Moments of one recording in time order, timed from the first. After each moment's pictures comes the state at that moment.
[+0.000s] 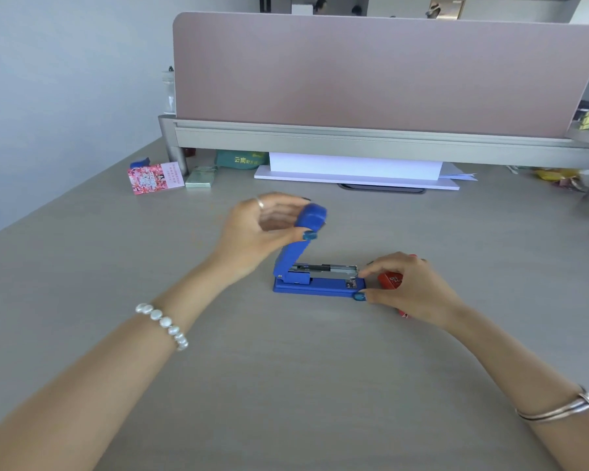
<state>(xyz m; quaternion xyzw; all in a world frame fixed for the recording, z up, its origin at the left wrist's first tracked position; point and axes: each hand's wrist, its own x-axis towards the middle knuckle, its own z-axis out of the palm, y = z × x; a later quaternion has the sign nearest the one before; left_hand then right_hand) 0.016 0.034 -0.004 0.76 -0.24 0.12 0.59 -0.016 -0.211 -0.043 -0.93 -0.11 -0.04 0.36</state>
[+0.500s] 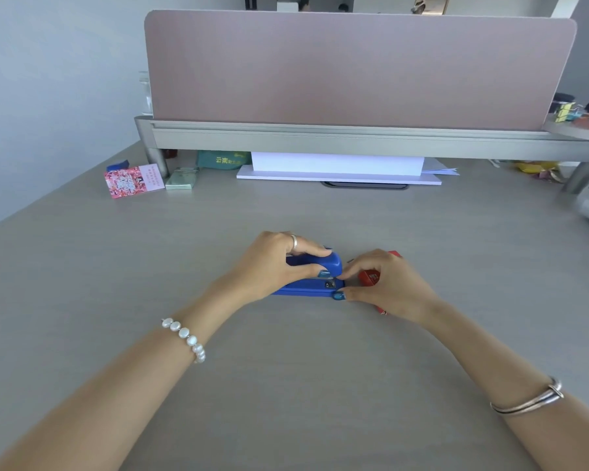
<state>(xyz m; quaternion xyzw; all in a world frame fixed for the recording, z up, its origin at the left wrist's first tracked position) 0.017 -0.007 -0.031 0.85 -0.30 0.05 0.42 -0.013 -0.213 -0.045 -0.93 -0.11 -0.04 0.34</state>
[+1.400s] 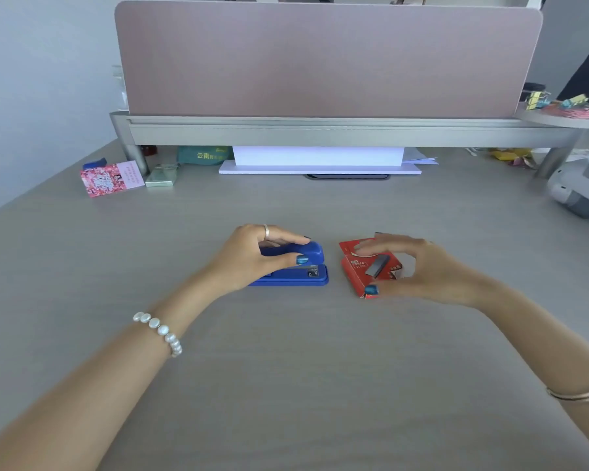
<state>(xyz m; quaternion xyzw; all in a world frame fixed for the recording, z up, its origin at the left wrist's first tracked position) 0.017 -0.002 -0.032 0.83 -0.28 0.00 0.49 -0.045 -0.264 -0.015 -0.92 -0.13 0.04 0.38</state>
